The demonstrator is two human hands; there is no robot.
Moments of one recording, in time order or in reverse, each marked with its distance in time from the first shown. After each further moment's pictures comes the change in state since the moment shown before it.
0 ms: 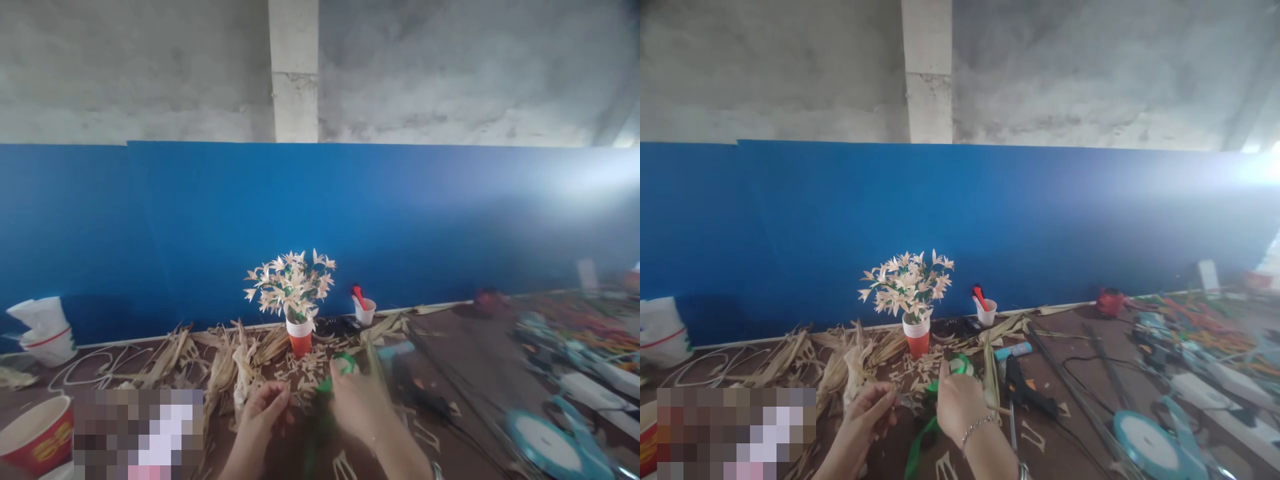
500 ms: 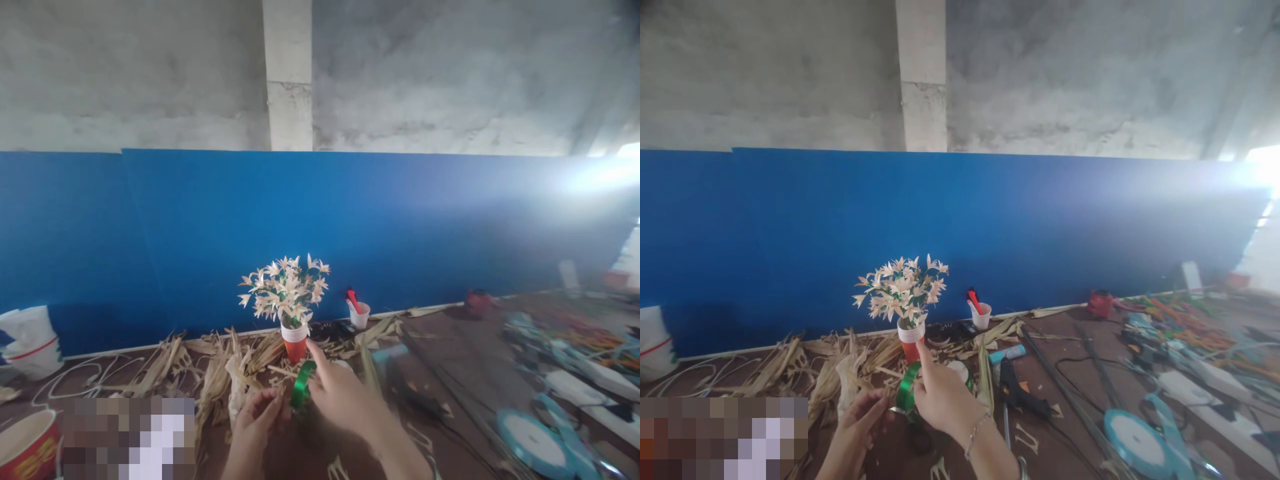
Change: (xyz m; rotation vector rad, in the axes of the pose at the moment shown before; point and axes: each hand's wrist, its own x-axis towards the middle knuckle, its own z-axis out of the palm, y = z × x) left_hand -0.001 -0.001 0.001 -0.115 0.059 -0.068; right_hand -0.006 -0.007 -0.011 0.077 0.099 -0.073
